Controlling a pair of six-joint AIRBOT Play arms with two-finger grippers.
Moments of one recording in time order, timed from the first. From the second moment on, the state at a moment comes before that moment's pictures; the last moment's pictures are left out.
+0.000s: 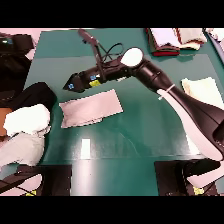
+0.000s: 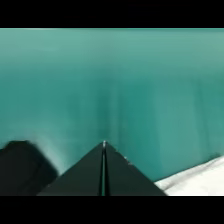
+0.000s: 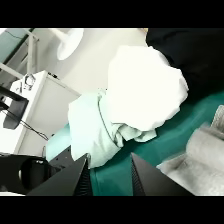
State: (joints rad) left arm -0.03 -1.18 1.62 1.45 -1.07 -1.61; right arm 0.68 -1.68 1.78 -0.49 1.00 1.14
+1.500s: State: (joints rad) left arm -0.37 -1.25 1.59 1.40 -1.04 -1.61; right arm 0.36 -1.94 1.76 -0.76 1.13 1.28
